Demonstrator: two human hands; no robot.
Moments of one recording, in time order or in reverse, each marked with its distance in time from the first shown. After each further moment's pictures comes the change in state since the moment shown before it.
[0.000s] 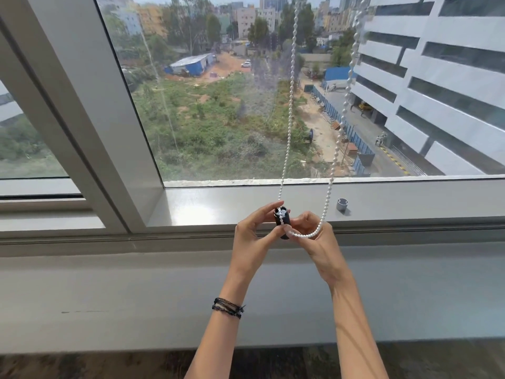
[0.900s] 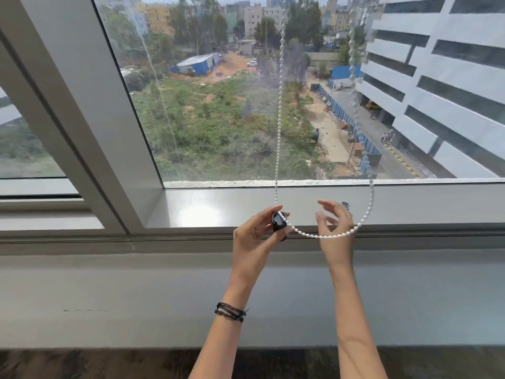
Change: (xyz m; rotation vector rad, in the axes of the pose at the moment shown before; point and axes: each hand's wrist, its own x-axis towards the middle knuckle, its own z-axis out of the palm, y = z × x) left_hand 0.001 -0.008 0.011 -0.141 0.068 -0.006; right_hand 0.027 0.015 -0.028 -0.526 0.536 -0.201
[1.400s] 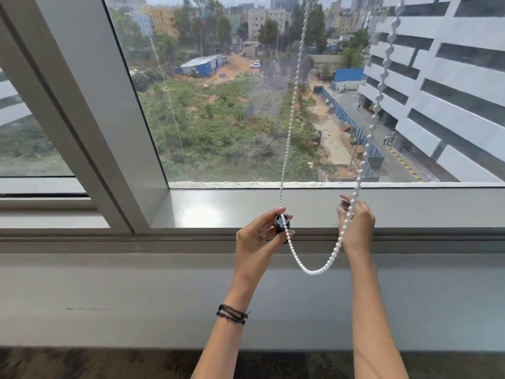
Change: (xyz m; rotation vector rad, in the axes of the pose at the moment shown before) left_hand 0.001 -0.006 -0.008 -0.005 -0.005 -0.012; right_hand 0.038 0.013 -0.016 -0.399 0.017 -0.013
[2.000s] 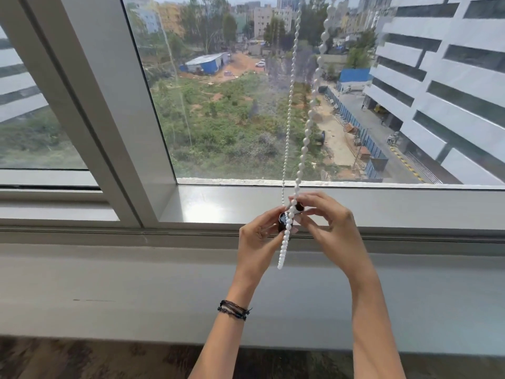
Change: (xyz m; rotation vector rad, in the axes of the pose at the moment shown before) left_hand -0.004 0.011 -0.006 0.039 0.017 0.031; right_hand -0.051 -0.098 -0.032 0.476 -0.465 -0.406
